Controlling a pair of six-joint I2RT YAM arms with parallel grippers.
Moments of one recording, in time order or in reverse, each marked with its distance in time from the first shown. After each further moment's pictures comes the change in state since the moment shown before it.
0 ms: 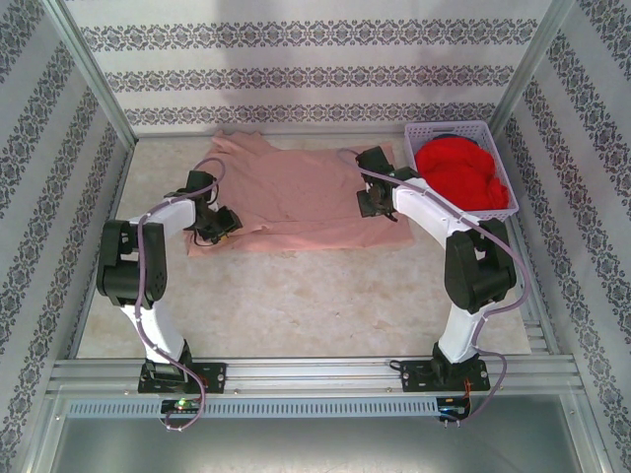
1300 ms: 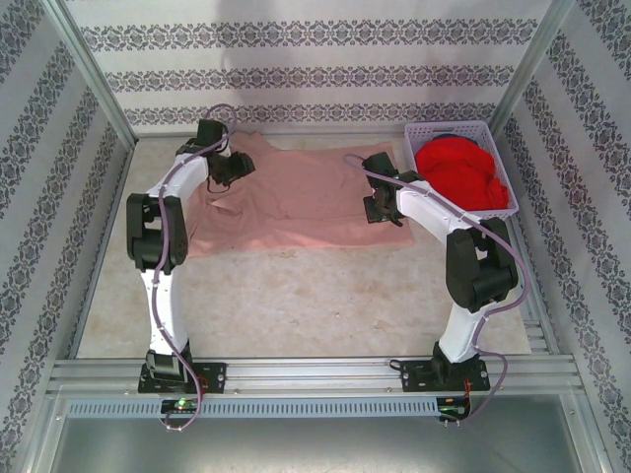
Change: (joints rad) left arm -0.014 0.329 0.625 -0.045 0.003 0.088; right arm -0.032 0.000 -0.051 -0.004 -0.003 0.007
